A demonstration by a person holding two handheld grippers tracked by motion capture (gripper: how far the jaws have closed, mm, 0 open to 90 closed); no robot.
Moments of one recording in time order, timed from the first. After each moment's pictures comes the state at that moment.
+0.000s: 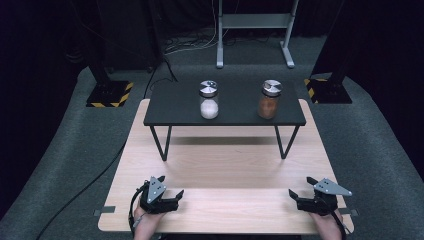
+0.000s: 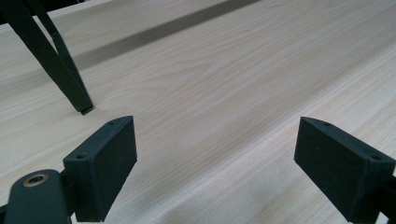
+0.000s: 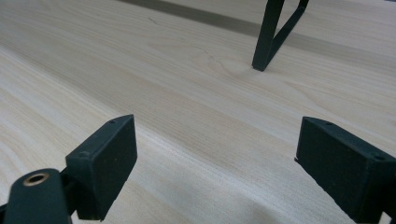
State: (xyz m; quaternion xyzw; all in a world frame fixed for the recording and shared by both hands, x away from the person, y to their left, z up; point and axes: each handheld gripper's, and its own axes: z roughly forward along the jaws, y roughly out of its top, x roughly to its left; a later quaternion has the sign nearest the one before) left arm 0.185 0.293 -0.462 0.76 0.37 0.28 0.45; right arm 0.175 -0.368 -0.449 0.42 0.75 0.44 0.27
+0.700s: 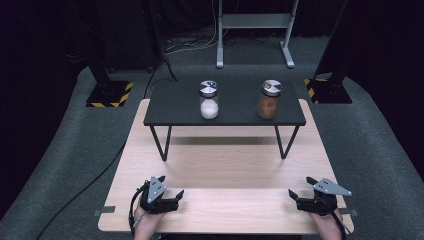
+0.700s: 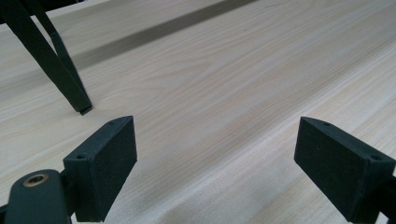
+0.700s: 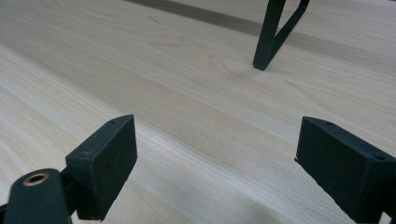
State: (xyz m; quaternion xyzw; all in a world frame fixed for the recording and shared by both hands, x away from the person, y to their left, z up) left arm 0.186 0.293 -0.462 0.76 0.37 0.28 0.45; right arm 0.175 -0.367 -0.449 0.42 0.75 0.44 0.27
